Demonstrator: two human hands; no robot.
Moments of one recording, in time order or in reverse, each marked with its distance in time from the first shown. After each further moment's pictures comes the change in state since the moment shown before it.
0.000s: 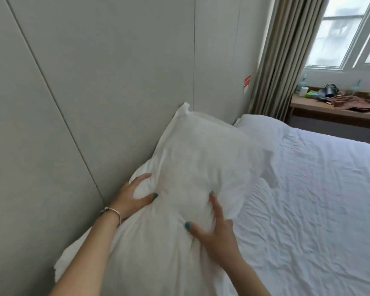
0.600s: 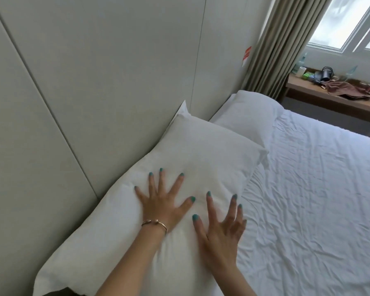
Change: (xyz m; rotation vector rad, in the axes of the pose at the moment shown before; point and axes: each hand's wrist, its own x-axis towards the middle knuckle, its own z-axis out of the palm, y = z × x) left_hand 0.002 -0.003 0.128 0.526 0.041 0.039; right_hand 0.012 0.056 0.054 -0.633 0.300 -0.042
